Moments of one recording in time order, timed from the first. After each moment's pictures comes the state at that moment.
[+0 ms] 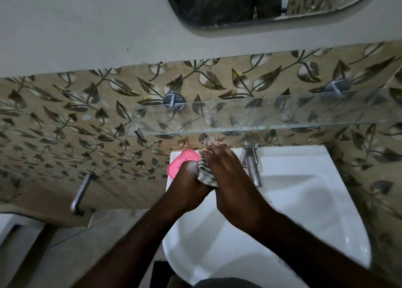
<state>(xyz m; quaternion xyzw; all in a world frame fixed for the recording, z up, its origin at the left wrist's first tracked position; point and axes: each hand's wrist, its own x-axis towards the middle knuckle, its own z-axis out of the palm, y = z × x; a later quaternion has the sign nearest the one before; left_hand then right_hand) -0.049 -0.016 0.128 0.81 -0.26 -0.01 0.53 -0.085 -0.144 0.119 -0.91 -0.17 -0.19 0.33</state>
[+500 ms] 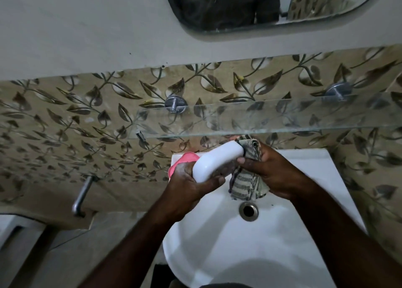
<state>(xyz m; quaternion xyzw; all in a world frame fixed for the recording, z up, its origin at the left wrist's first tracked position) -0.055 -0.010 0.130 0.73 -0.09 -0.10 0.67 -0.050 -0.221 0.123 -0.59 -0.06 0.10 0.80</state>
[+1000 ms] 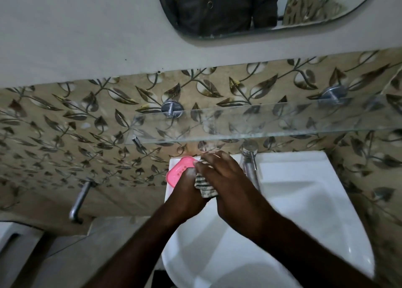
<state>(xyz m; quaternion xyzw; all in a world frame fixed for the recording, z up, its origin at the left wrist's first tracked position) -0.051 -0.024 0.128 0.78 -0.22 -0.07 0.58 -0.084 -0.152 0.135 -0.93 -0.18 -0.13 0.28</state>
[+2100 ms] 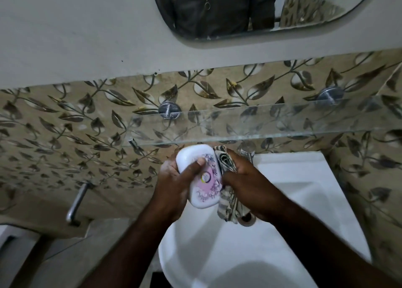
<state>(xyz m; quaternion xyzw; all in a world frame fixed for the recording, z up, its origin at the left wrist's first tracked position) -0.039 -0.019 0.138 0.60 -0.01 -0.08 0.79 -0.071 -0.176 0.147 -0.70 -0.01 0.08 0.71</state>
